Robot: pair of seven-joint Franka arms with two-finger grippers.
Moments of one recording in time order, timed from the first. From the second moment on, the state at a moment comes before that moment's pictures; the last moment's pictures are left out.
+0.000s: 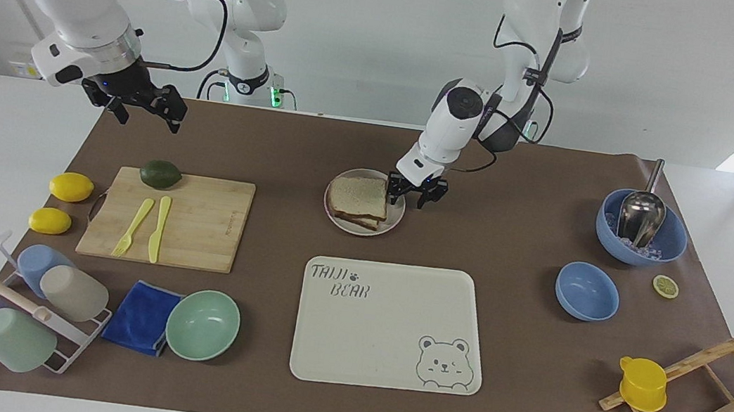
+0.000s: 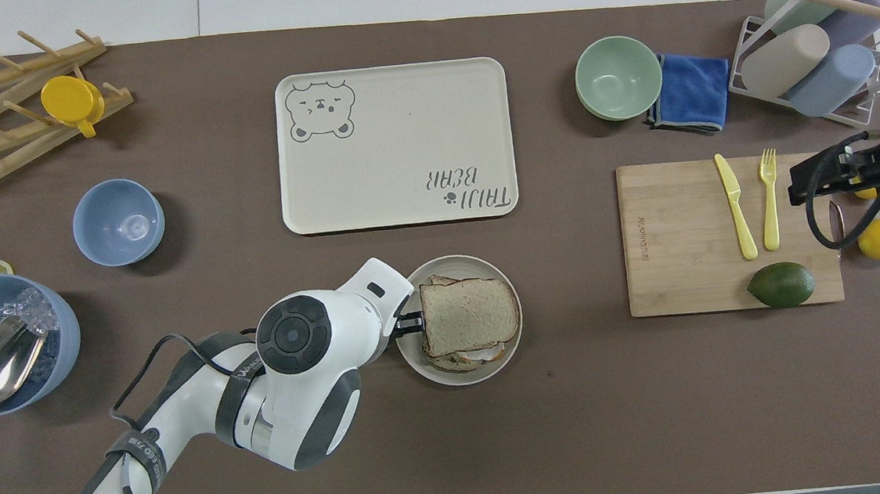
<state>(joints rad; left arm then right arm) -0.65 0.09 -0.05 -2.30 -0.21 2.46 -0.53 0.04 0.00 -0.08 -1.65 -0.01 1.55 0.02</state>
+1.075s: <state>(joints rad) -0.66 0.10 -0.05 -2.30 -0.23 2.48 -0.53 0.06 0.00 -0.09 -1.65 -0.01 1.58 0.00</state>
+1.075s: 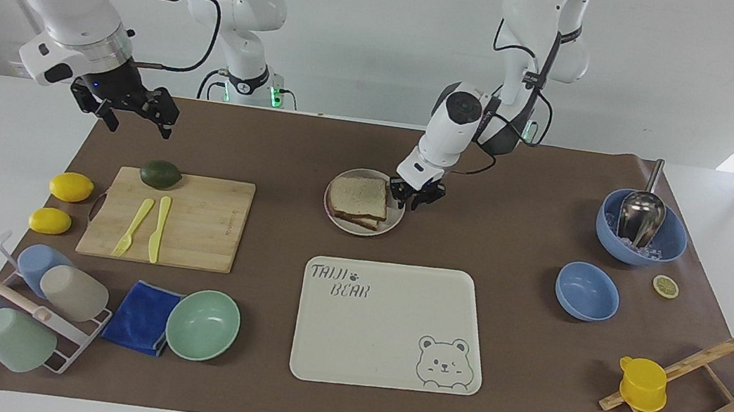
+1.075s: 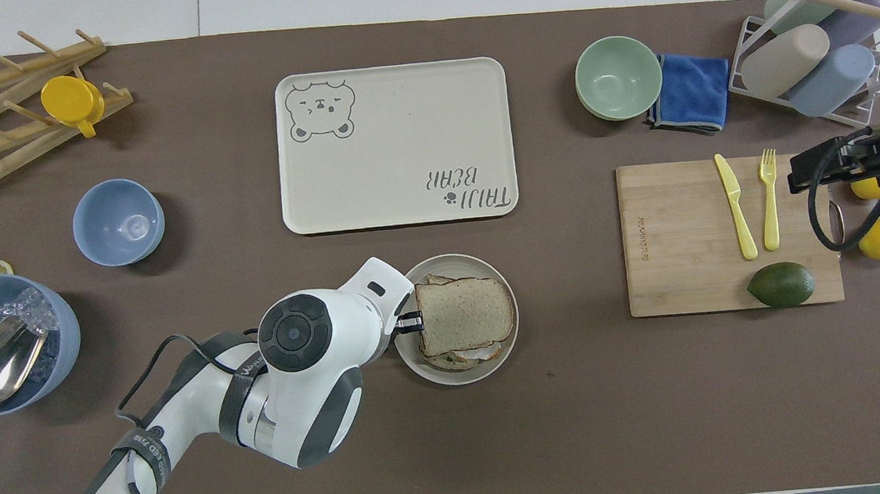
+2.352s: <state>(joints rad) -0.40 0.21 -0.02 -1.81 -0.27 2.12 -0.53 0.03 0.00 -0.10 -1.62 -0.01 1.51 0.00</state>
